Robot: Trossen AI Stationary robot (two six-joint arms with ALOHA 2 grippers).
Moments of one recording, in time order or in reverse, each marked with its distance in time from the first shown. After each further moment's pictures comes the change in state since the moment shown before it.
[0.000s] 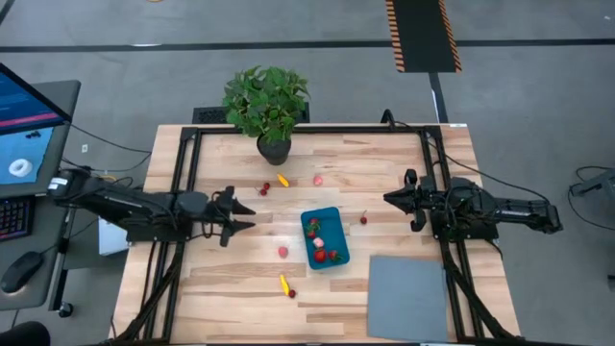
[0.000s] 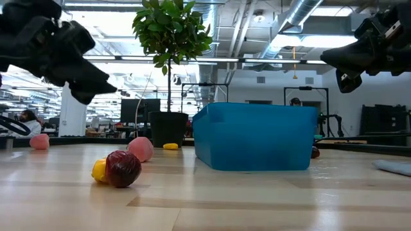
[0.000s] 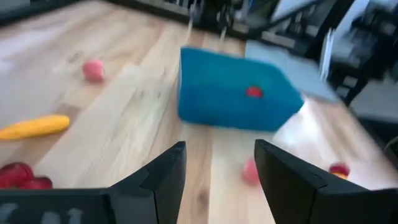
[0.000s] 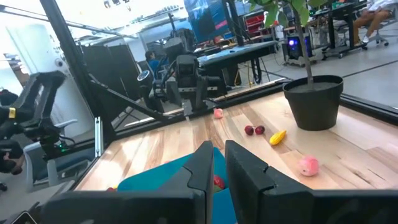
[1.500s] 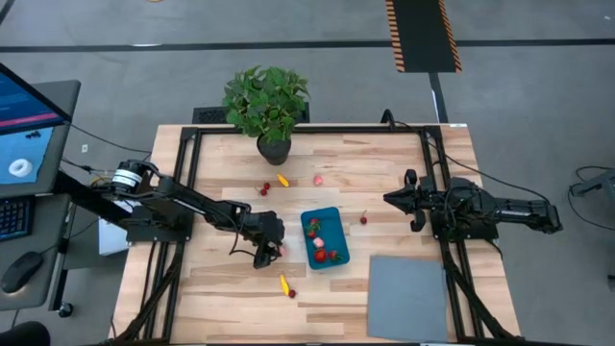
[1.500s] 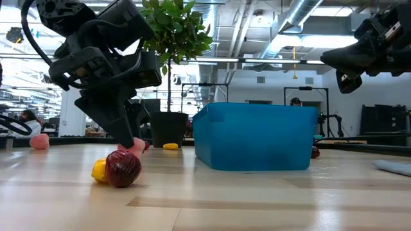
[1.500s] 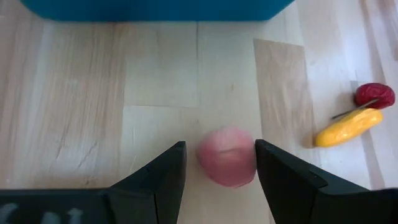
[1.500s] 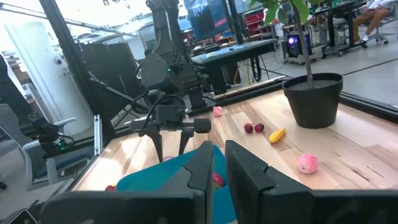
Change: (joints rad) left arm -0.068 0.961 0.587 -0.228 0.239 0.023; right arm 0.000 0.000 -0.001 -0.009 0.000 -0.001
